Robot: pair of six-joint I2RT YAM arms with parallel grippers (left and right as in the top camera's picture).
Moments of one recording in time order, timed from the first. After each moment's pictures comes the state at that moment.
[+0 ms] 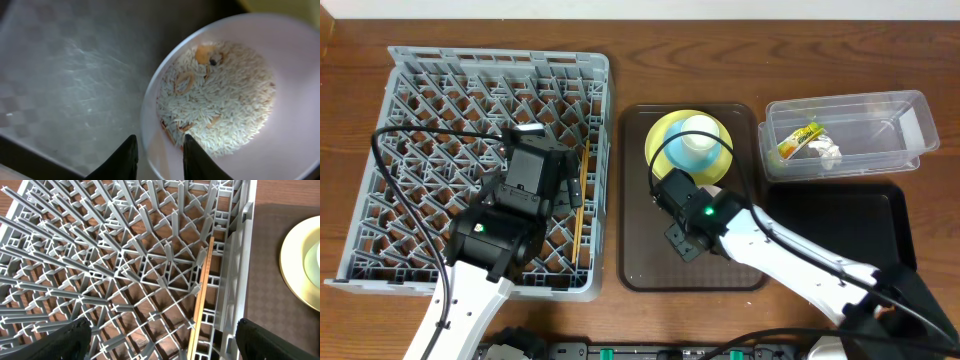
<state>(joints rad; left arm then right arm) -0.36 1.08 1.06 -0.94 -0.38 -0.38 0.80 1.61 1.01 -0.77 0.10 0.16</state>
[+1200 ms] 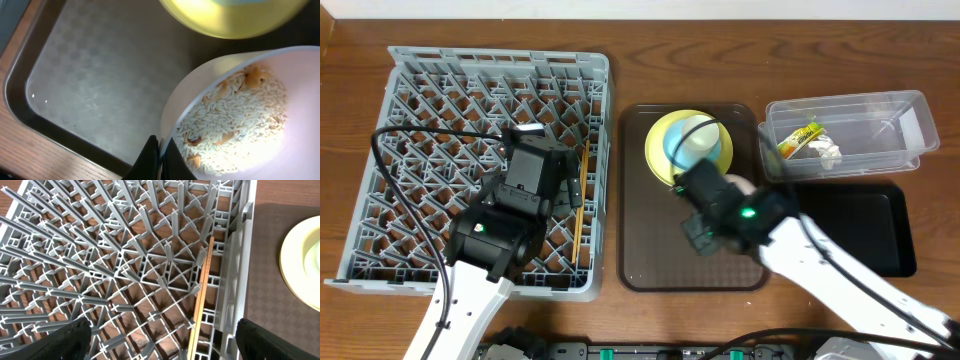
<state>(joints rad) -0.36 1.08 1.06 -0.94 -0.38 -0.38 0.72 1.39 1.06 -0.93 0.08 0.18</state>
